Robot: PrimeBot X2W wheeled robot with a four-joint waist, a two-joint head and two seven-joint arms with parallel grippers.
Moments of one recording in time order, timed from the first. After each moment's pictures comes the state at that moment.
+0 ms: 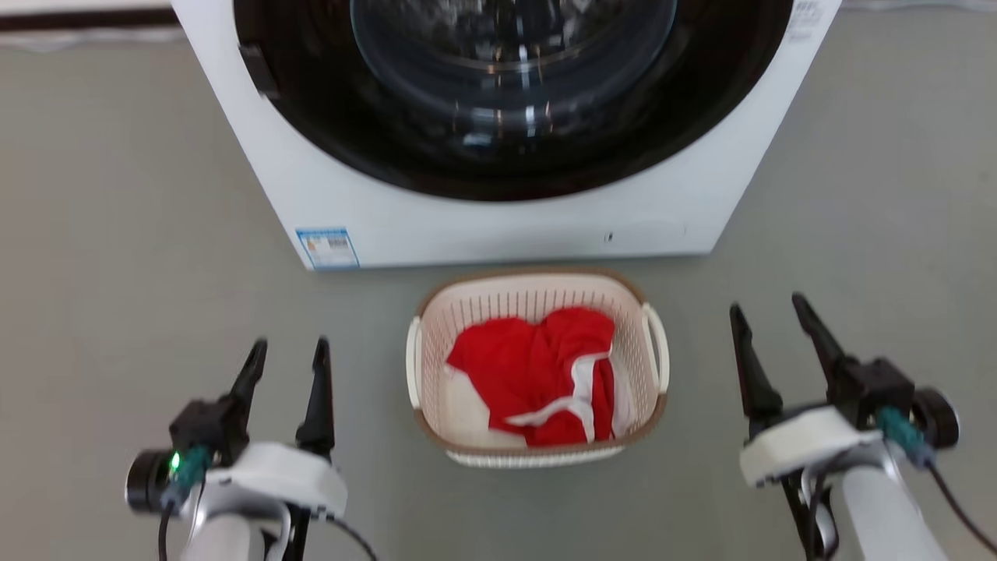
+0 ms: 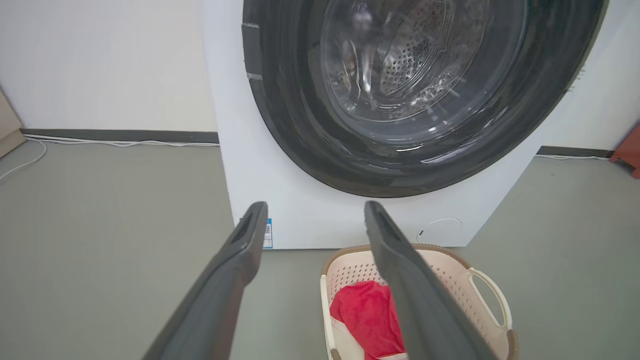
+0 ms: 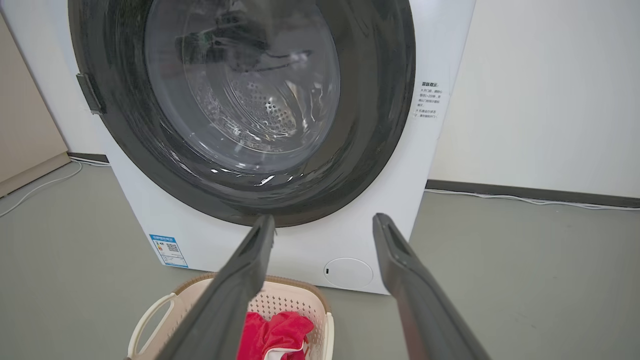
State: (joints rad) left arm -0.15 0.04 0.00 0.31 -0.13 -0.06 -0.26; right arm -0.23 -0.05 -0.06 0.37 -0.05 0.12 -0.25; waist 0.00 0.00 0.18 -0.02
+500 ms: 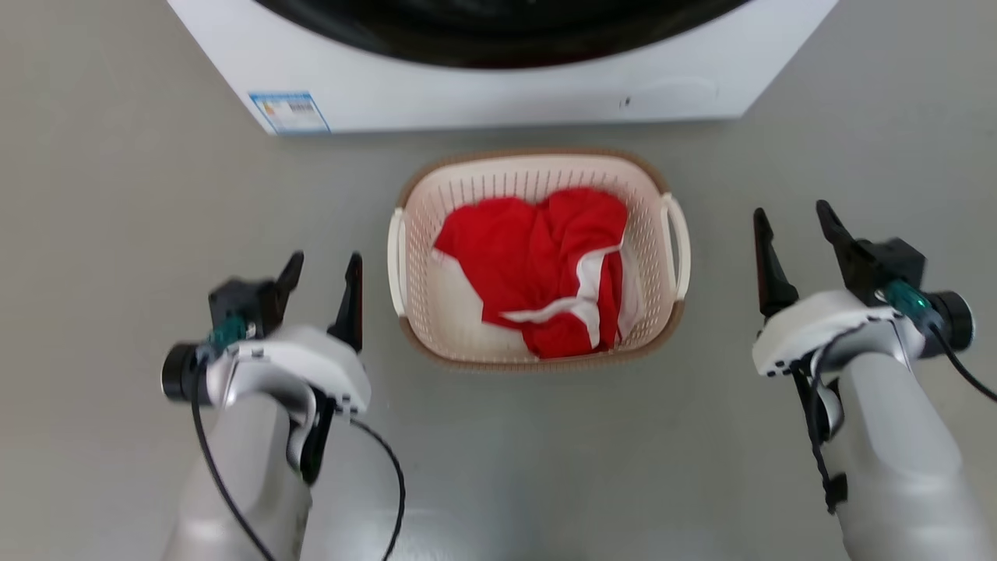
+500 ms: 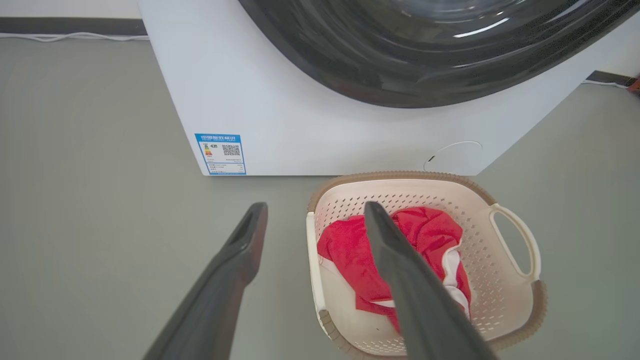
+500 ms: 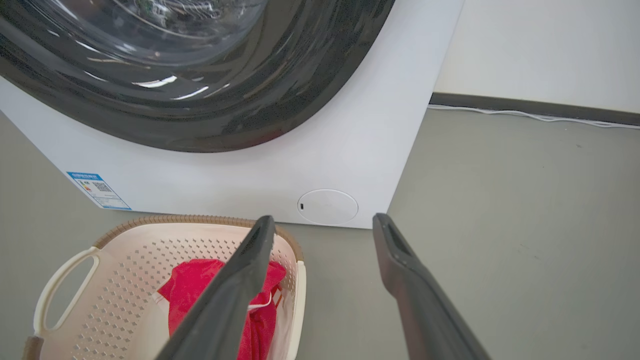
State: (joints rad) left arm -0.52 0.03 -0.05 0.71 -0.16 -0.09 -0.26; right arm -0.57 -0.05 -0.16 0.71 -0.11 0.12 -0.25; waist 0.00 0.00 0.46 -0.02
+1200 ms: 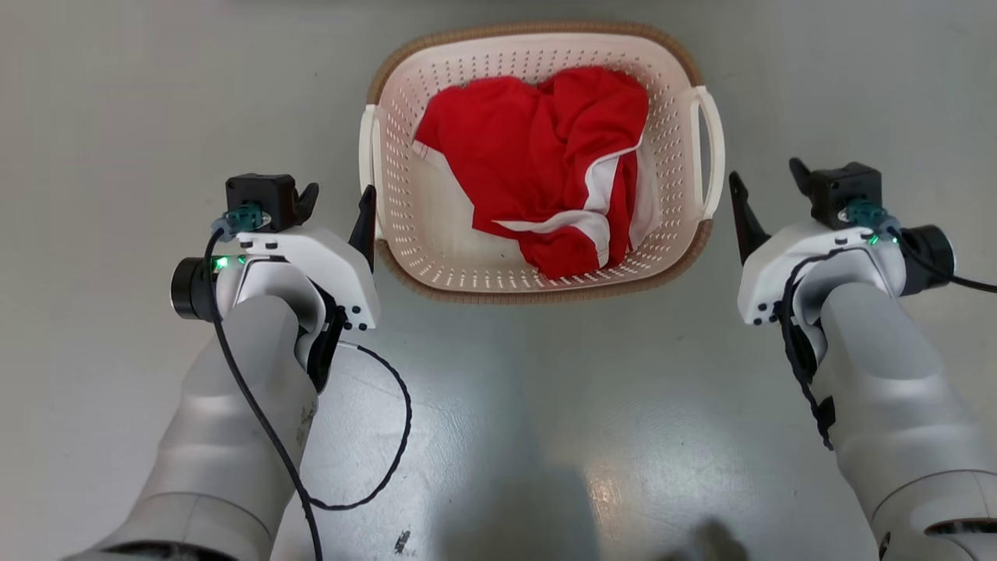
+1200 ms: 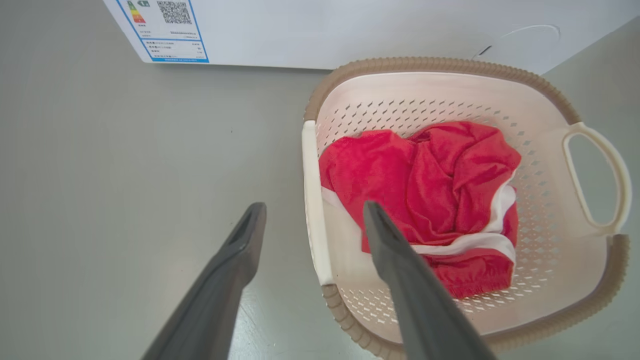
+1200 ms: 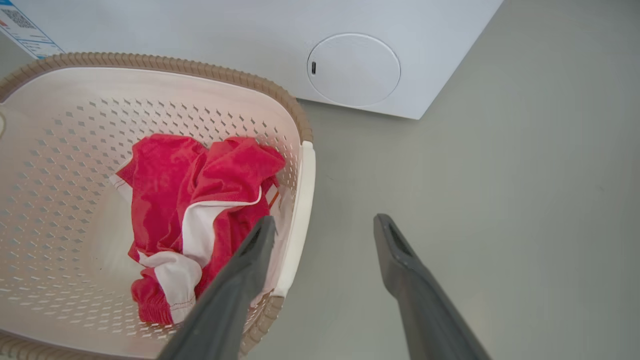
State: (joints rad) left arm -0.90 0.03 -0.15 1.16 -0.26 -0.10 -0.25; right arm -0.89 -0.06 -0.19 1.15 -0.27 0.12 -0.25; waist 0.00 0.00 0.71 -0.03
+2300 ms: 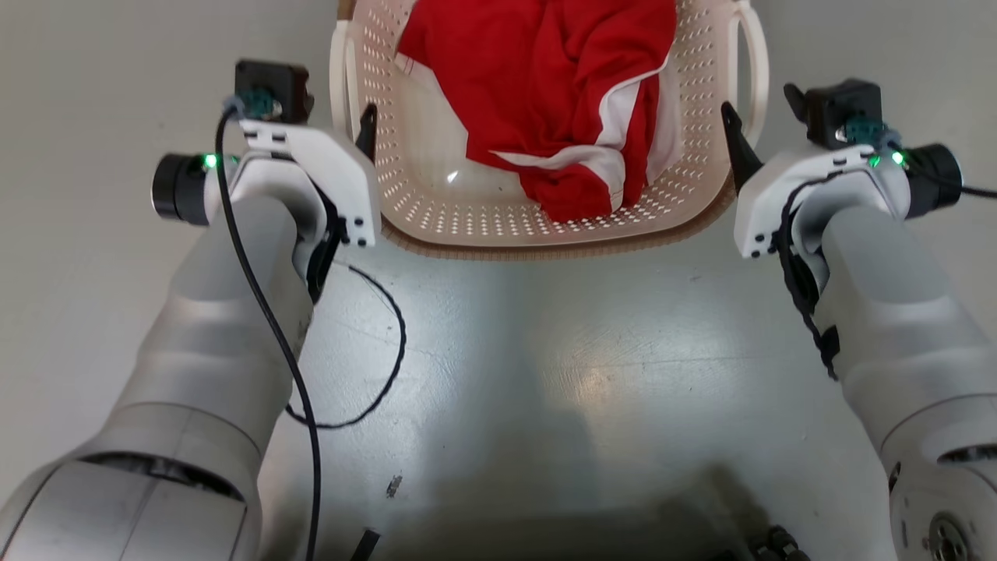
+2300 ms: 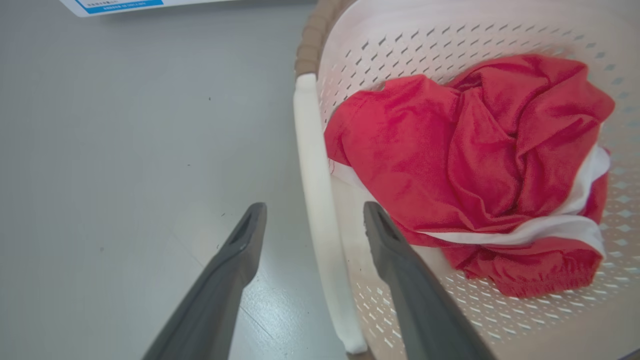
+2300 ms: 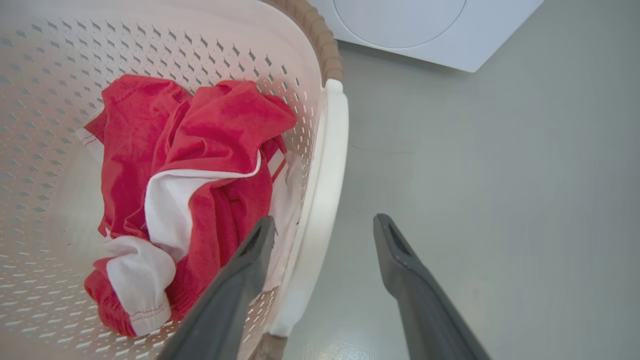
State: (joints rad) left arm -1.12 0.03 -0.33 1.29 -0.33 -0.05 -0.15; right arm -1.07 -0.06 -0.15 1.28 -0.28 0.12 -0.24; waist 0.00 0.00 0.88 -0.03
